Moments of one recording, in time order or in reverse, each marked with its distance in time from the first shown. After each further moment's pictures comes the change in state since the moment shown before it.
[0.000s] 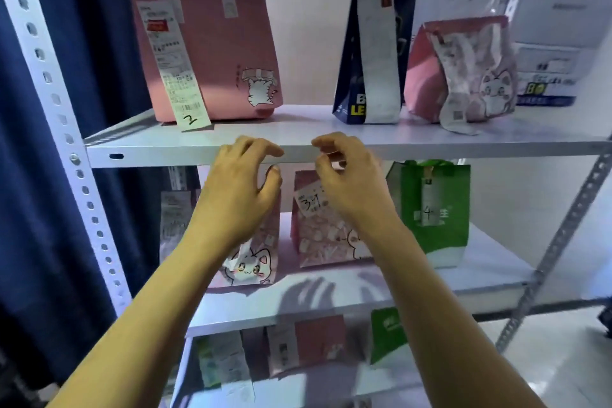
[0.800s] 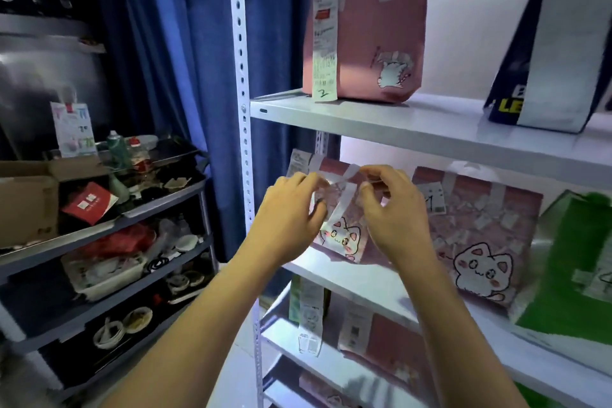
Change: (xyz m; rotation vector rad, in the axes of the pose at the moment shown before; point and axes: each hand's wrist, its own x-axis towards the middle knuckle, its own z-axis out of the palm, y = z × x) left_hand -0.088 0.046 0.014 0.407 -0.035 -0.476; right_hand -0.035 0.042 0.038 0.361 -0.351 -0.129
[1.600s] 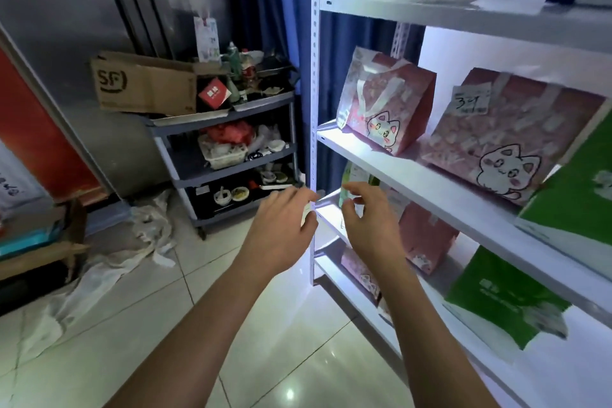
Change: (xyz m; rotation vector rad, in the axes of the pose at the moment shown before) left_hand -0.268 0.139 0.029 0.221 -0.059 -0.463; right_hand -0.234 0.037 -0.059 0.196 -0.456 0.095
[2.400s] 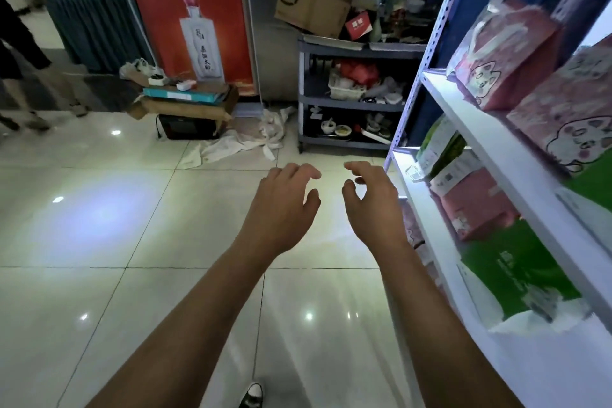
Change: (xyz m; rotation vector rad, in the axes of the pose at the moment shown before) left_hand -0.263 0.204 0.033 0.142 0.244 -0.559; right_hand -0.196 0.041 -0.124 0.141 -0.491 -0.314
